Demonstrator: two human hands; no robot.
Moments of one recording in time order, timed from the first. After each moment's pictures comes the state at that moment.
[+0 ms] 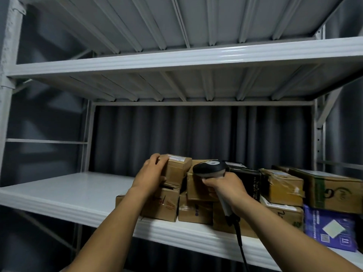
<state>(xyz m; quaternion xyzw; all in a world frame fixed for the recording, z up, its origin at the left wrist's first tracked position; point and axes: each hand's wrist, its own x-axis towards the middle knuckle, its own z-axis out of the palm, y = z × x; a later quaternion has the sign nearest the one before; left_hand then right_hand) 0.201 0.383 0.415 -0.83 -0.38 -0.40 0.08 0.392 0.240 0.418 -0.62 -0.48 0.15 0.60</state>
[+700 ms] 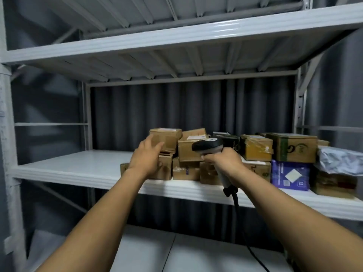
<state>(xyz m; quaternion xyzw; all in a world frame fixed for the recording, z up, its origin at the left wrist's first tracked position) 0.180 0.274 0.398 -0.84 -0.45 -0.27 0.16 0.380 0.141 0.405 -0.66 -0.49 0.13 0.56</state>
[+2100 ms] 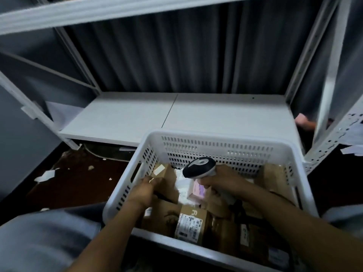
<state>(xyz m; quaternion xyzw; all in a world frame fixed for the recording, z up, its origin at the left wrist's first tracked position) 0.121 0.100 -0.113 -0.83 -0.52 0.13 -0.14 0.373 -0.021 -0.033 -0.67 -0.44 0.50 0.32</state>
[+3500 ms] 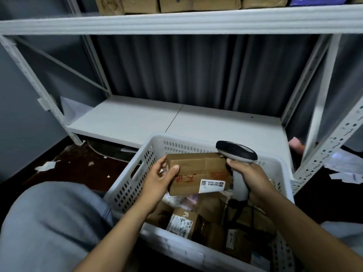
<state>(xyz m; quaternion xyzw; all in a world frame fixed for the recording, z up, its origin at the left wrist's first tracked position) 0.170 0.005 -0.019 -0.59 -0.48 -0.38 -0.53 0.401 -0.070 0.005 -0.59 -0.23 0.48 0.60</state>
